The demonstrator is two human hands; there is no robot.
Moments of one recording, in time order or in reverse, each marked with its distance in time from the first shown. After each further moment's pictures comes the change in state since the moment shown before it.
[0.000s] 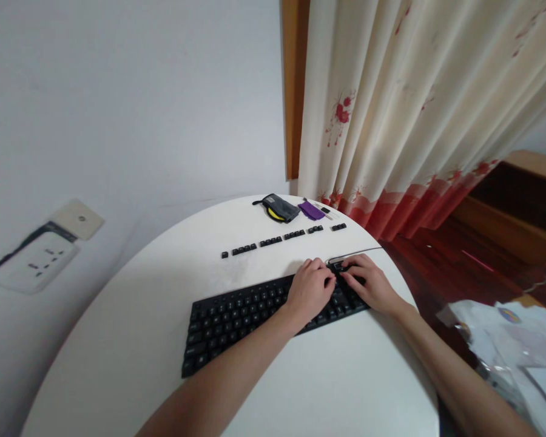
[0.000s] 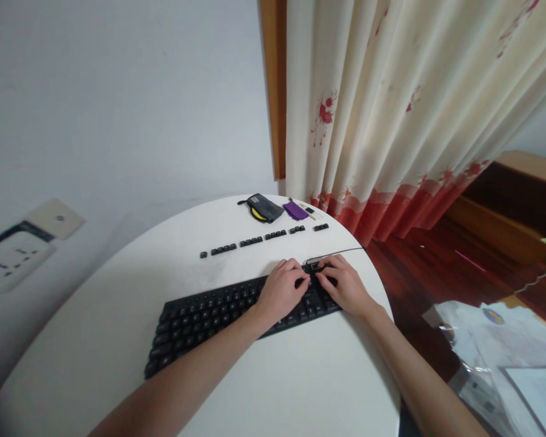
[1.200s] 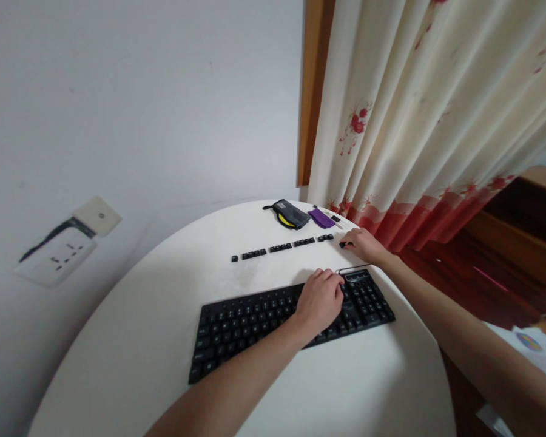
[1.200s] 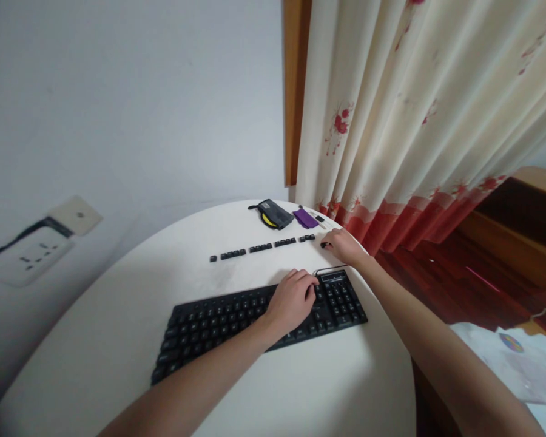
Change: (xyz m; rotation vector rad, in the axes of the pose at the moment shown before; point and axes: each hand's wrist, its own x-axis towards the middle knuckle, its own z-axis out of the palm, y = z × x) left_hand 0.000 -0.002 0.001 -0.055 -0.005 -0.030; right_hand 0.122 0.093 0.005 -0.359 -0.272 -0.122
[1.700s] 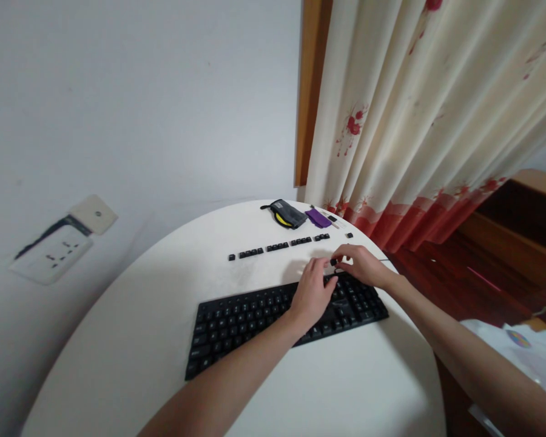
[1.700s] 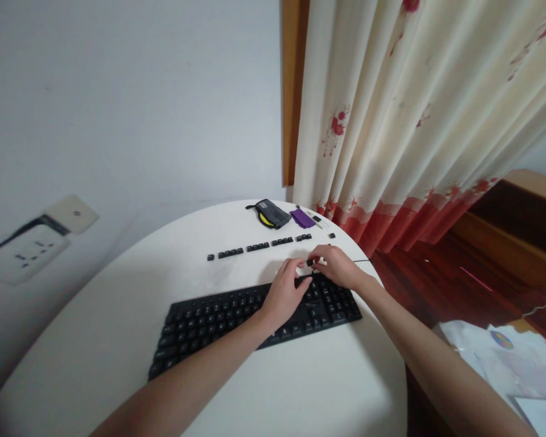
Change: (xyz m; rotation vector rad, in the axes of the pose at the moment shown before) left_hand 0.003 -0.004 0.001 -0.273 0.190 -0.133; right_hand -0.037 -0.079 -0.031 0.393 0.047 0.021
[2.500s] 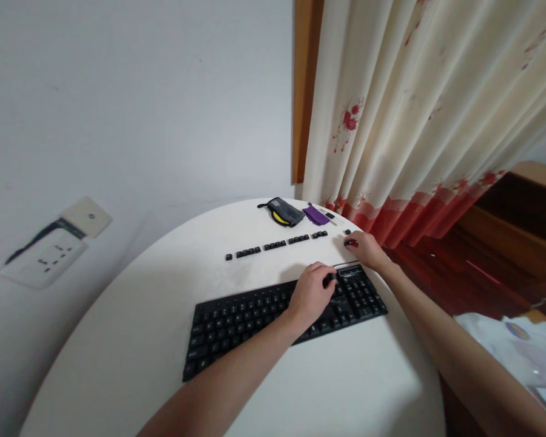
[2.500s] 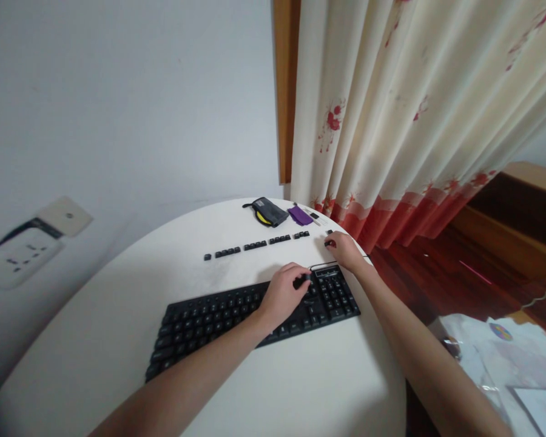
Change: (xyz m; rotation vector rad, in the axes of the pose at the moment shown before) left_hand 0.001 -0.002 0.000 -0.037 -0.076 0.053; right_hand 0.006 0.073 0.008 -0.105 0.261 0.221
